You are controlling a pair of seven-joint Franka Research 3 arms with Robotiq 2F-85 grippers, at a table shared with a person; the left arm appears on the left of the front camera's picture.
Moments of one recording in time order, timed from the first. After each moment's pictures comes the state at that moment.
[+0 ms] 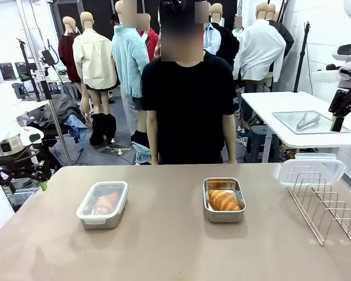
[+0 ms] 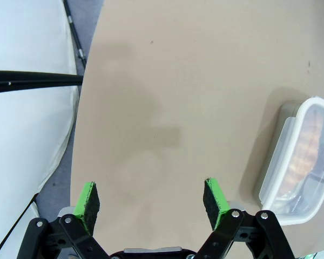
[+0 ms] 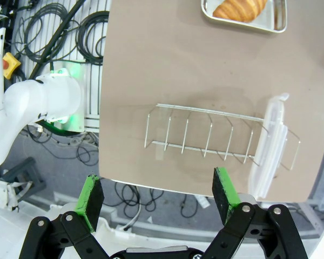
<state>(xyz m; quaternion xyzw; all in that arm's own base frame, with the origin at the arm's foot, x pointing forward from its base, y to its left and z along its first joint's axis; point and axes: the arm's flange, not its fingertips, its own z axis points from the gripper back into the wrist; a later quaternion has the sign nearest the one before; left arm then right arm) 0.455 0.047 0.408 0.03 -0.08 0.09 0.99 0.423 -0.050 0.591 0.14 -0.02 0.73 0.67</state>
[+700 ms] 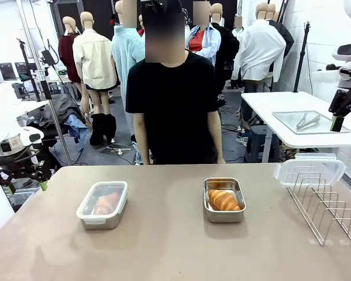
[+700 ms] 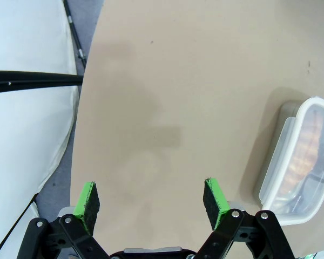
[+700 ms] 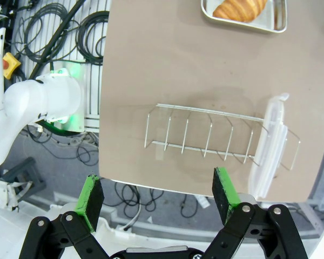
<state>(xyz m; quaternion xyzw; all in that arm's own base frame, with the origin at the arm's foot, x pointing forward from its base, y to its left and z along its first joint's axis) 0.455 0.047 0.408 0.03 -0.08 0.09 0.99 0.423 -0.050 0.591 0.14 -0.02 0.73 0.67</state>
